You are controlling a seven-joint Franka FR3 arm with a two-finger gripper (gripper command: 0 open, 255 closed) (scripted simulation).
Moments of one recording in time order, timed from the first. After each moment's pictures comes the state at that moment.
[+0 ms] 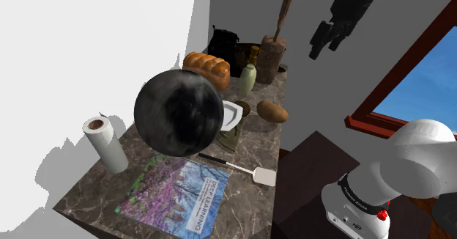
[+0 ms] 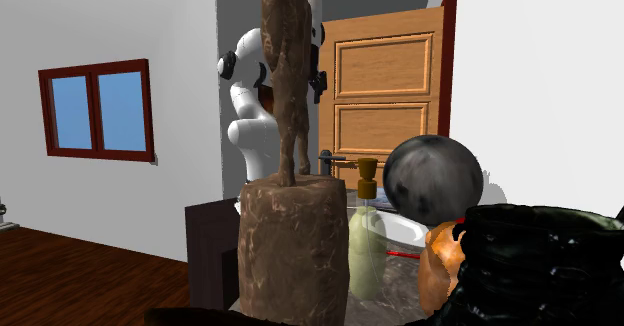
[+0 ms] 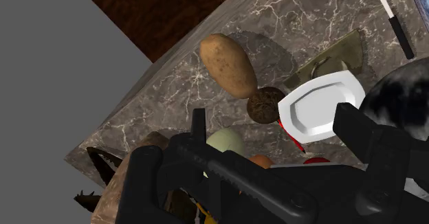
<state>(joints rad) -0.01 -0.79 0.05 -2.37 -0.09 1.65 0.10</state>
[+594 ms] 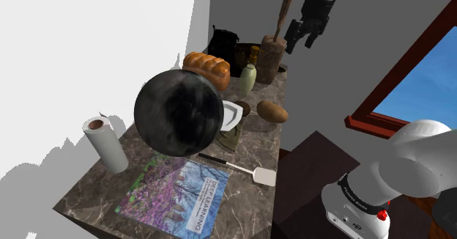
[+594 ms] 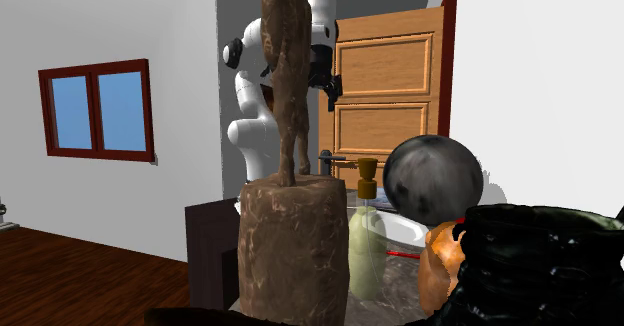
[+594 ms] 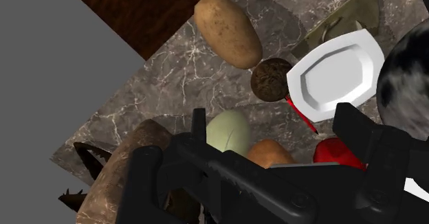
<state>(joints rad) -0.03 -0.52 0.01 -2.26 -0.08 1.80 0.11</state>
